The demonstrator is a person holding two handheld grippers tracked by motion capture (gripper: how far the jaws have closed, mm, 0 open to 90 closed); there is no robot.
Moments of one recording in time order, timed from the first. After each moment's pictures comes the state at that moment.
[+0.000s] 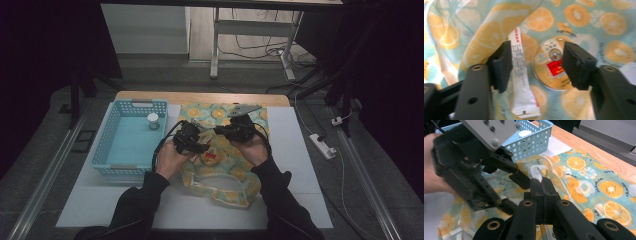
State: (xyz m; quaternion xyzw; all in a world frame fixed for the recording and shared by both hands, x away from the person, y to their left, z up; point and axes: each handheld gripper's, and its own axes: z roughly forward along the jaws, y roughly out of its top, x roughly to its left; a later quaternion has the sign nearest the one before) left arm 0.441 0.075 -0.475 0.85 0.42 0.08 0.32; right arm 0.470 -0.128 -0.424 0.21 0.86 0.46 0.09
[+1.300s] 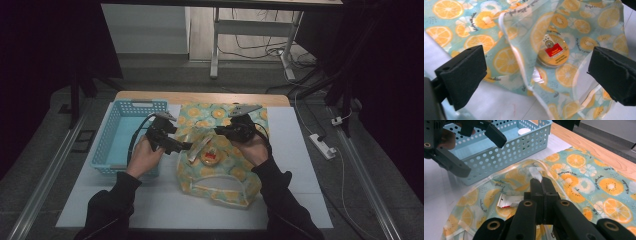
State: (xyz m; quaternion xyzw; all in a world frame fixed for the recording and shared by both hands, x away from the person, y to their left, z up) left arm 0.426 0.155 -0.448 0.84 0.38 0.04 0.39; right arm 0.471 -0.130 -0.425 0.21 0.86 0.45 0.09
